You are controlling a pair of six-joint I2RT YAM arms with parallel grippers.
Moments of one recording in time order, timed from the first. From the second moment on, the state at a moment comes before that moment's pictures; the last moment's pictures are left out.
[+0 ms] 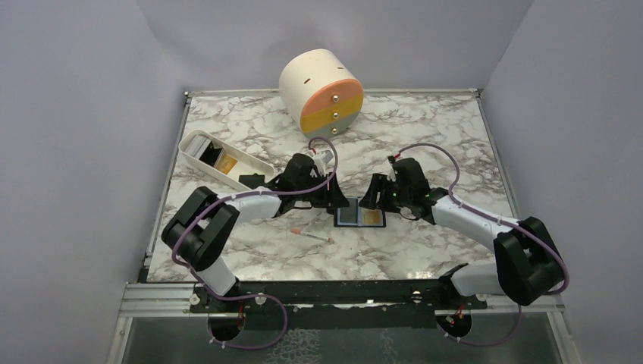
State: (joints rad) left arm -0.64 1.62 0.78 0.24 0.48 -0.65; right arm 0.50 1.35 0.64 -0.09 -0.22 0.61
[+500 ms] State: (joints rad) left arm -0.66 1.75 0.79 0.26 0.51 -0.66; right arm 0.49 1.34 0.64 -0.15 -0.15 0.60
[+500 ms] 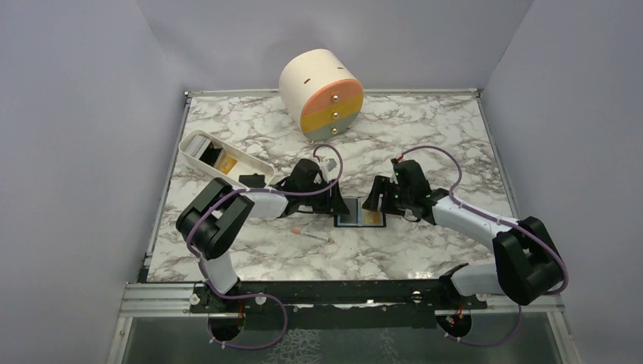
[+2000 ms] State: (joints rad) left arm -0.66 1.76 0.78 0.28 0.50 -0.66; right arm 0.48 1.28 0.57 0.05 -0.37 0.62
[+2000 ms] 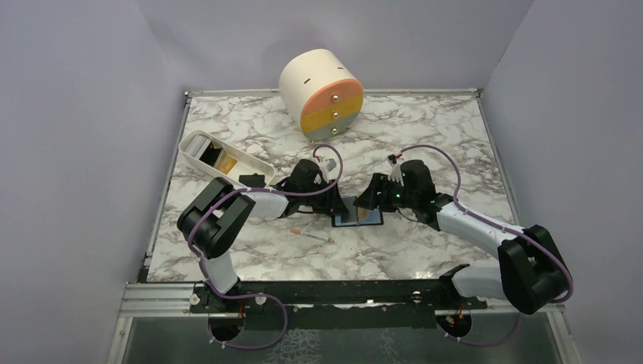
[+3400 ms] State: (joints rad) left arm -0.45 1.38 0.92 -0.15 0.10 -0.42; right arm 0.49 1.43 0.63 0.14 -0.53 0.63
